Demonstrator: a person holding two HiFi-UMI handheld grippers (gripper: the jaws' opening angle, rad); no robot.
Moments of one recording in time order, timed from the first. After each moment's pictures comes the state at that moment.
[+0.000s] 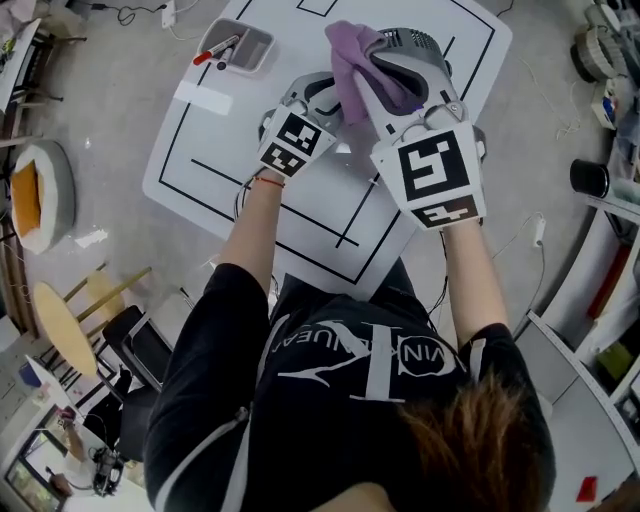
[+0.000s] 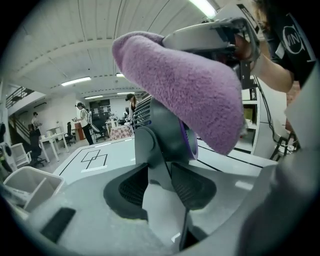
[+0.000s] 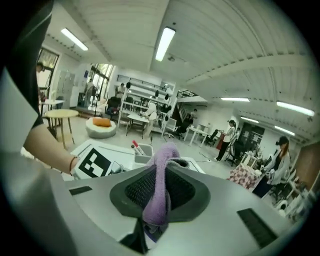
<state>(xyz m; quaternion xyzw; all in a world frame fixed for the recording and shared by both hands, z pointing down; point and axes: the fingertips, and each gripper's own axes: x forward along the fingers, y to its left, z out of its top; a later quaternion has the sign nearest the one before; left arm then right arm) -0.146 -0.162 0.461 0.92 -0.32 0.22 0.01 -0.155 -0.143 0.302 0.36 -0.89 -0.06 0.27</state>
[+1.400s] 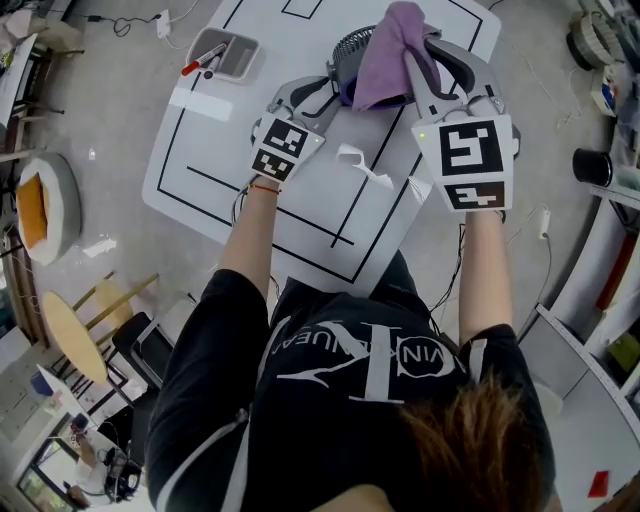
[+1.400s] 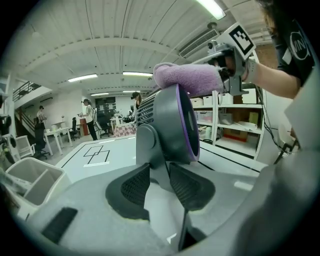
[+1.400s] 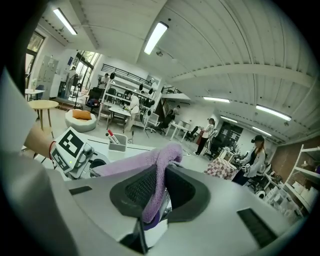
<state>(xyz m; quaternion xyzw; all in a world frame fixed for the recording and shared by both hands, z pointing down) -0.146 -0.163 0.464 0.91 -0.34 0.22 0.04 -0.064 -0.175 0.293 0.45 -0.84 -0.08 0.29</state>
